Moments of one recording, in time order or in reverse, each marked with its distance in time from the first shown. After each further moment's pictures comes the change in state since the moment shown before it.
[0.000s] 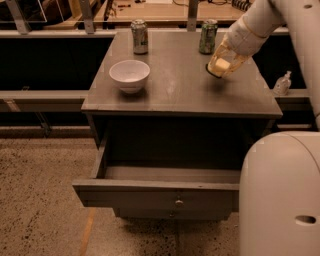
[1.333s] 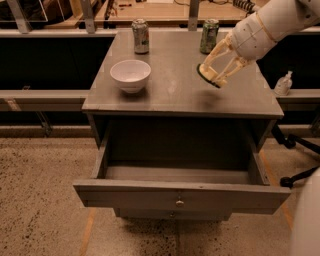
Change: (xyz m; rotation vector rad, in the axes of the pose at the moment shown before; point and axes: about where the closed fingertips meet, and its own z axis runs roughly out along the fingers) arm -0.084 -0.011 -0.043 0.171 -0.233 0.252
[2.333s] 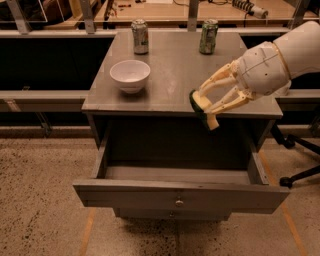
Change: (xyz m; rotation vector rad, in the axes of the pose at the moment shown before) arm -0.119 0.053 -0.002 0.059 -0.268 0.345
